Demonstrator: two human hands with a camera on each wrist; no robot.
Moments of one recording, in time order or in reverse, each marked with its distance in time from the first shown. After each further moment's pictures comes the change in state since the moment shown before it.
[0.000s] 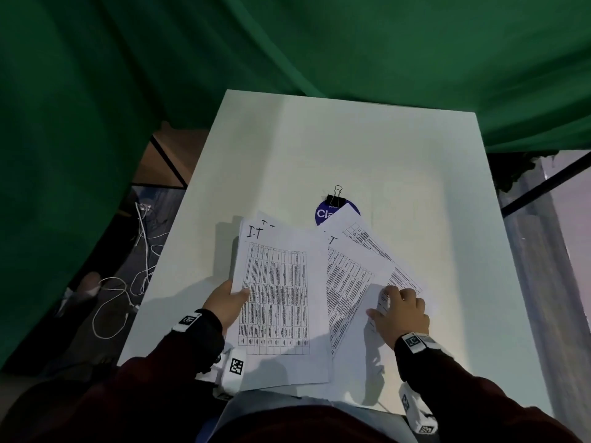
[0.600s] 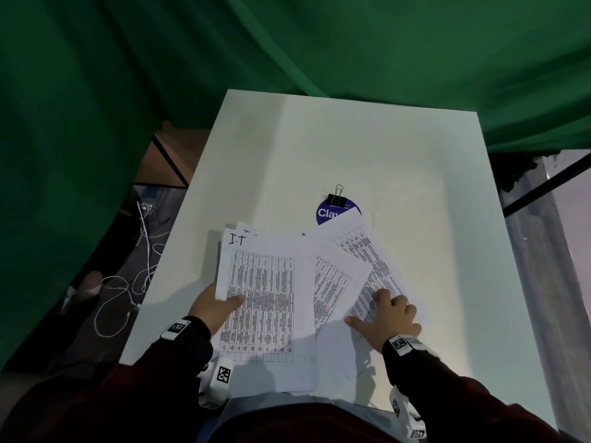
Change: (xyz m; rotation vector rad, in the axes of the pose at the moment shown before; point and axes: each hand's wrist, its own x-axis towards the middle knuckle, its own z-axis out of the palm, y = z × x) left_hand -0.012 -0.013 -0.021 0.007 0.047 0.053; right_hand -0.020 -0.023 0.006 -0.066 -0.123 0.062
